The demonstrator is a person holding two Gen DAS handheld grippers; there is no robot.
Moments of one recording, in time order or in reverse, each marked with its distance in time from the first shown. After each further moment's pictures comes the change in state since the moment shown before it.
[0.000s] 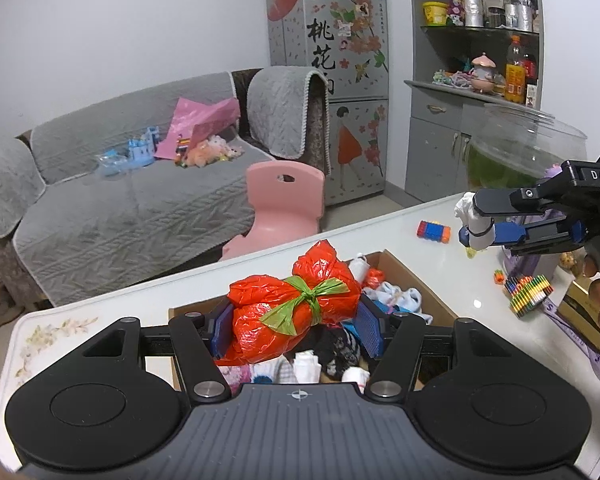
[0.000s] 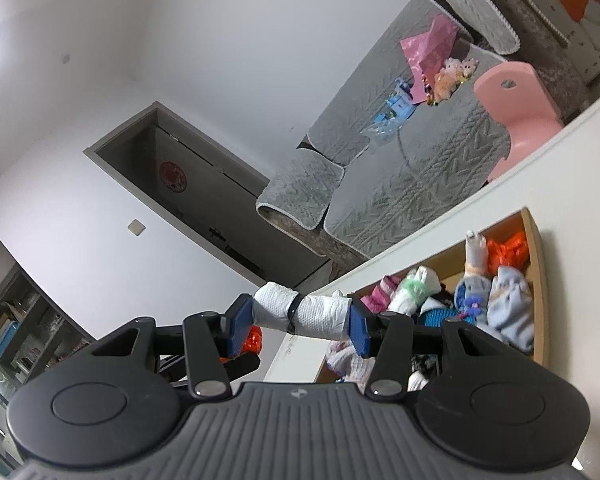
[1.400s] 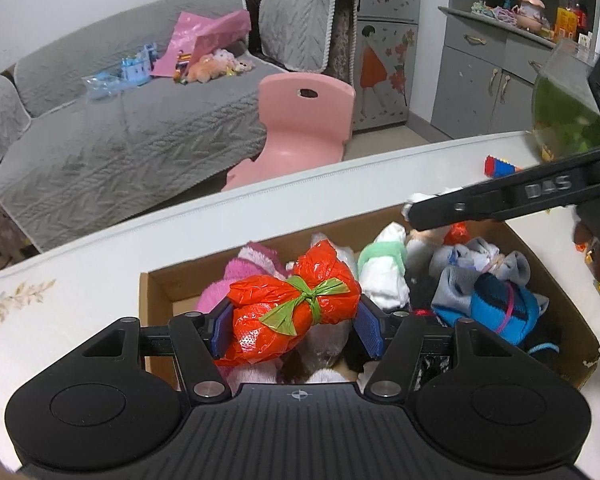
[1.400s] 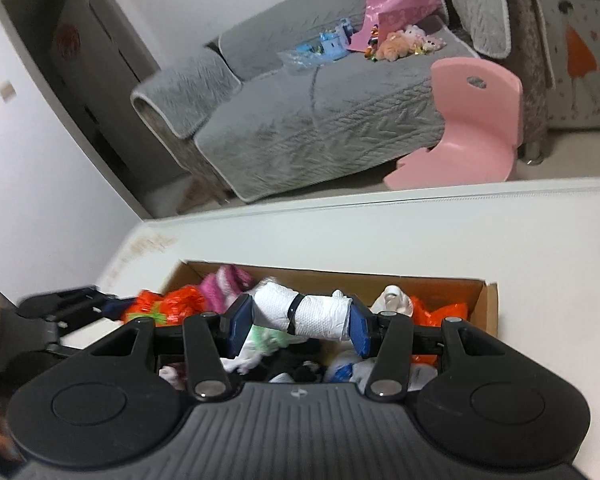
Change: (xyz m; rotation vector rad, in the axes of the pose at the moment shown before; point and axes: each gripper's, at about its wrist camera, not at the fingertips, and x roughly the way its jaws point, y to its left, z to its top) left arm 0.146 0.043 -0.018 -0.037 0.237 0.005; right arm 0.133 -0.025 0.017 -0.332 0.276 -0.513
